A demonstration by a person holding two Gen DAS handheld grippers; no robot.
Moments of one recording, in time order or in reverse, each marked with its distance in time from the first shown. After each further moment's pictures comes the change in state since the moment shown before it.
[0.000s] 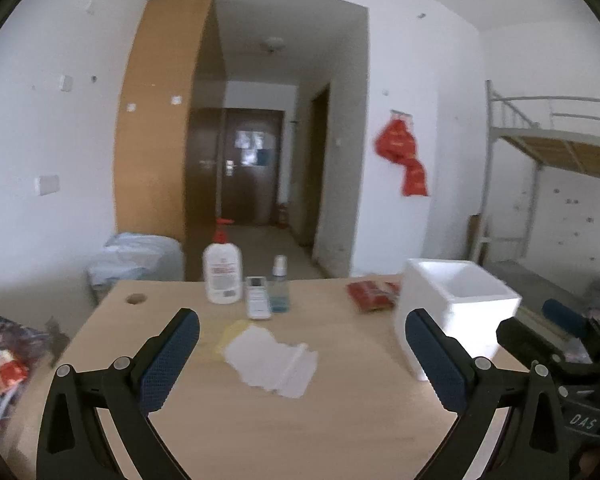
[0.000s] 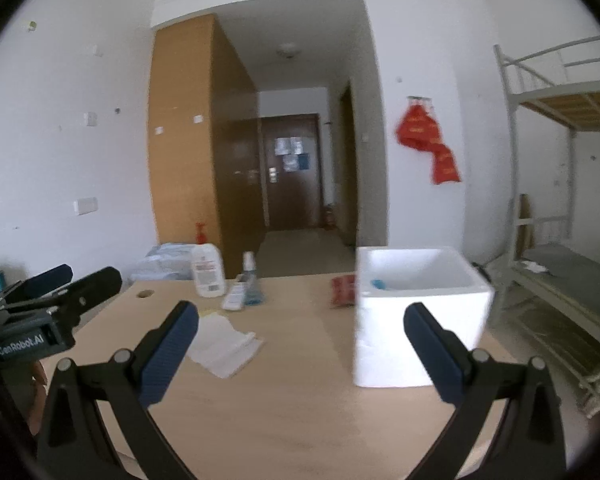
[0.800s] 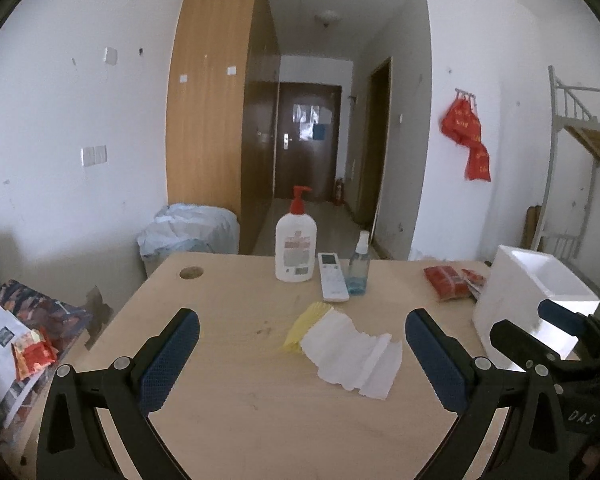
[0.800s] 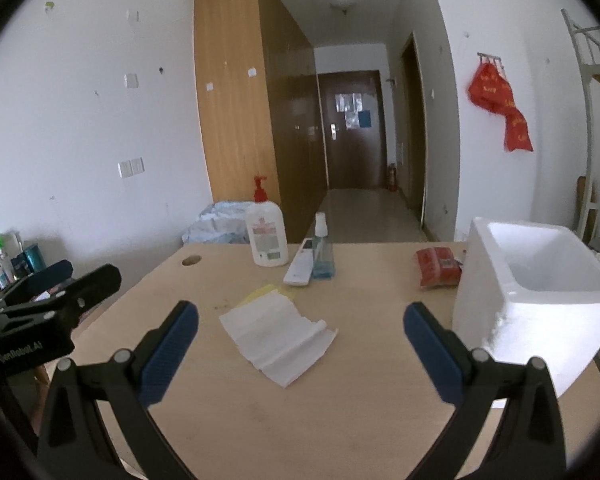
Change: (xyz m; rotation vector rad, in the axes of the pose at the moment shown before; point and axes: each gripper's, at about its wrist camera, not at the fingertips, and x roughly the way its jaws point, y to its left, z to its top) left arm 0.056 0.068 -0.009 -0.054 0.097 0.204; right arm 0.099 0.040 -0.004 -0.029 0.173 0.206
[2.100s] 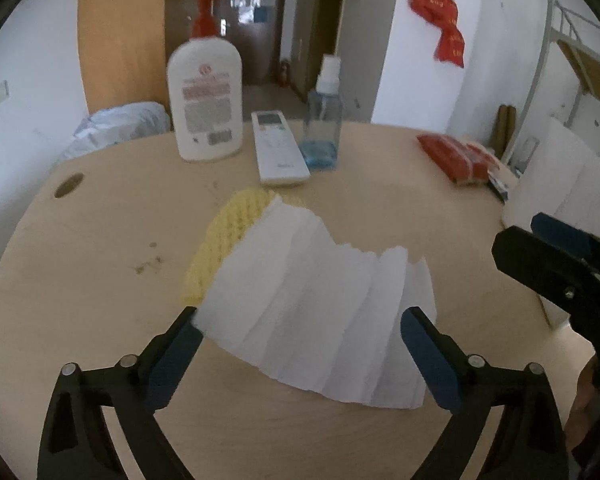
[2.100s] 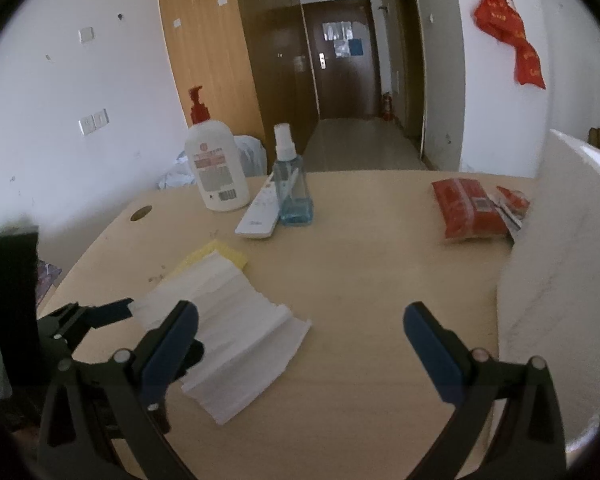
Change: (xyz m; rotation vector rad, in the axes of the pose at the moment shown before) left arm 0.207 -0.030 -0.057 0.089 0.461 -0.195; right arm 0.135 -0.046 -0.013 0.059 0.269 -0.009
